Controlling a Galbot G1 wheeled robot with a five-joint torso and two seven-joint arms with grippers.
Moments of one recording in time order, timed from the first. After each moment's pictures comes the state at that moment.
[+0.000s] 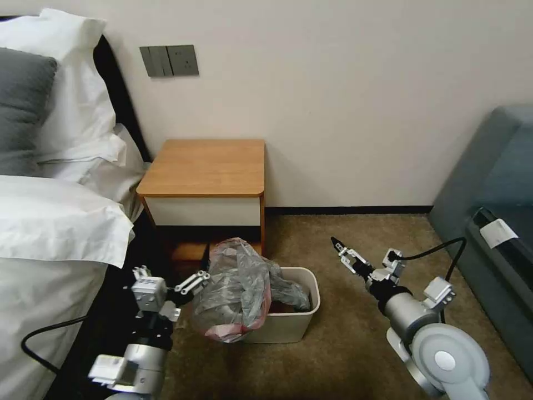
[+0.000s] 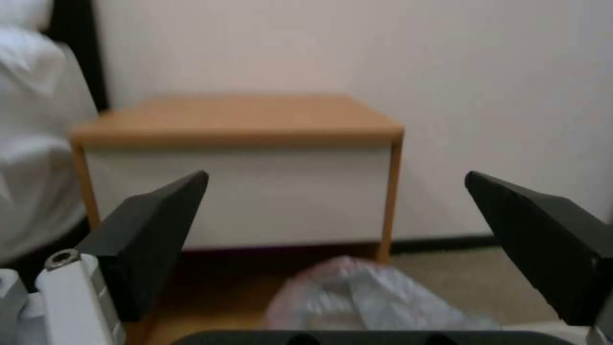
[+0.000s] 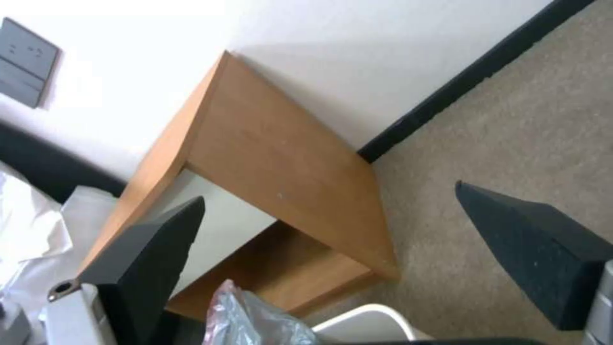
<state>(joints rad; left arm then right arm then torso) 1.81 -1.32 -0.47 -2.32 -0.18 -0.06 -0.05 -1.53 1.23 0.53 2.27 1.17 -0.36 0.34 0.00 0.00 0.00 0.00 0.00</state>
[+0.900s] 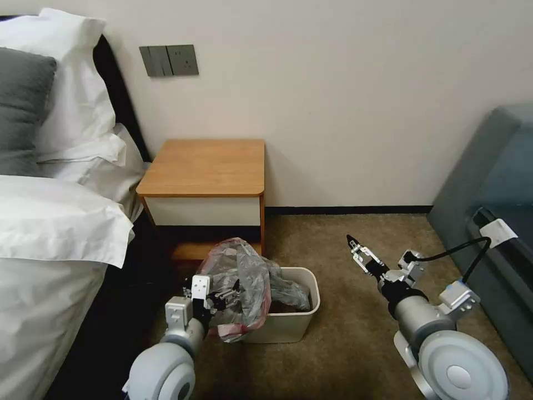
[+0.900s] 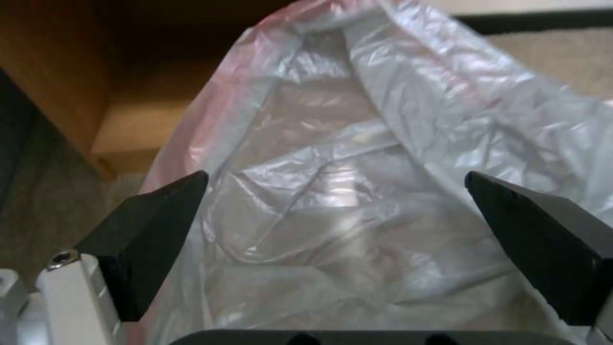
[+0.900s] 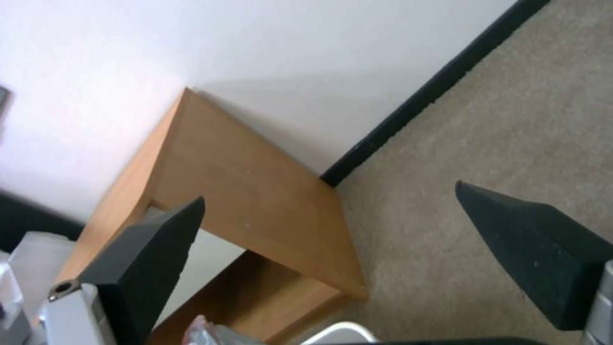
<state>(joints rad) 1.46 -1.13 -0.25 -2.18 -0.52 0.61 -0.39 -1.55 1.29 0.52 2.33 1.13 -0.33 0.50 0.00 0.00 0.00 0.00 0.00</state>
